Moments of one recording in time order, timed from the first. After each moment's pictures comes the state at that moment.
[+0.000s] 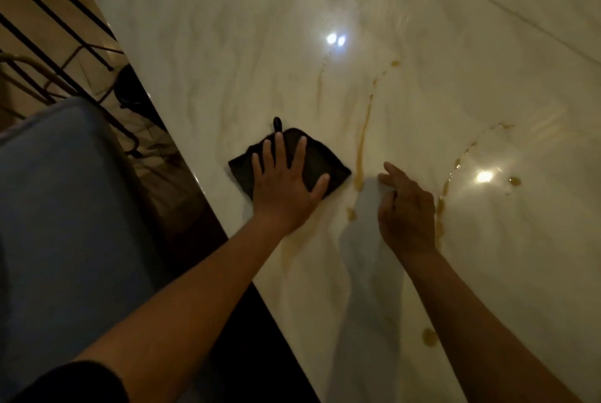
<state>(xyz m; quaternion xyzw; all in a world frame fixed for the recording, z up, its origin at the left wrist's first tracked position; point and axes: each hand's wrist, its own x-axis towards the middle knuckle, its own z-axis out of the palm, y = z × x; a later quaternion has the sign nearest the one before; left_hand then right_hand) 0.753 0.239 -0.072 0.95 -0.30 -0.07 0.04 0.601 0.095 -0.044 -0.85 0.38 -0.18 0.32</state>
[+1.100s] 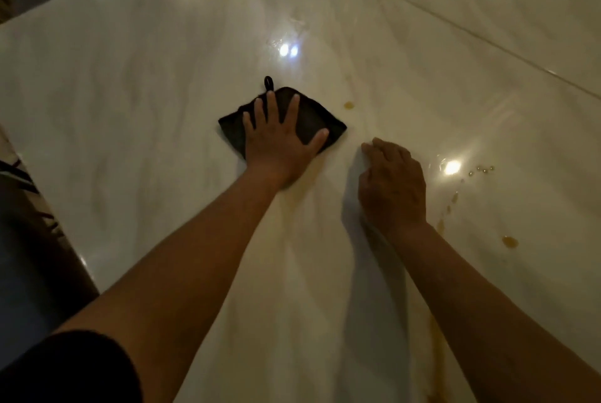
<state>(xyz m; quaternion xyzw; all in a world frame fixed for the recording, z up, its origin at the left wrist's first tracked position) 0.897 0.041 -0.073 0.92 -0.37 -0.09 0.04 0.708 -0.041 -0.062 -0.91 0.37 -0.12 0.11</state>
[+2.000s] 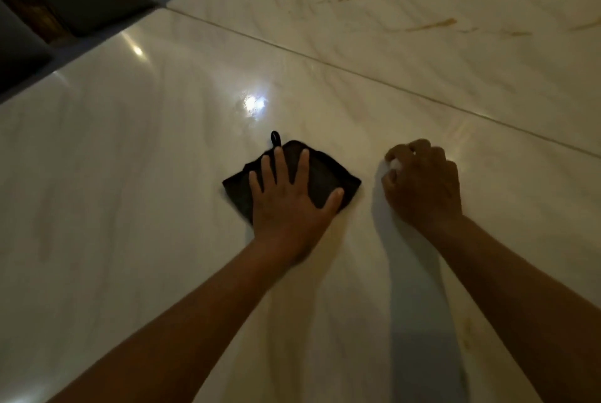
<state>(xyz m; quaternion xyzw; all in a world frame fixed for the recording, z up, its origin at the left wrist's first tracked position) 0.915 -0.087 -0.074 0.89 -0.45 -0.07 0.05 0.761 -0.234 -0.059 -0.87 0.48 -0.13 0.07</state>
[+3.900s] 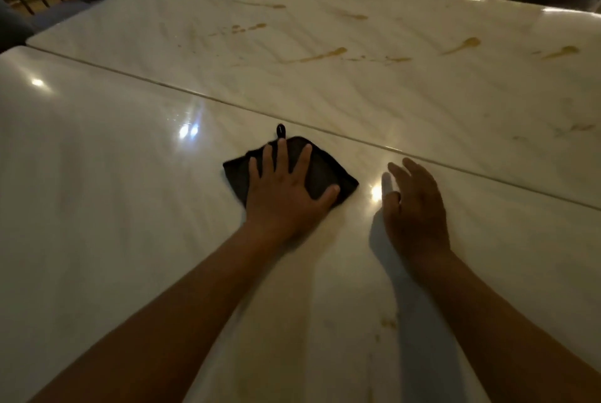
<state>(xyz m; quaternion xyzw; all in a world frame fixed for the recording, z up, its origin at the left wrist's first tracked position) 0.857 -0.265 -0.078 0.81 -0.59 -0.06 0.05 0.654 -0.318 -0.087 -0.77 0.58 -0.25 0.10</state>
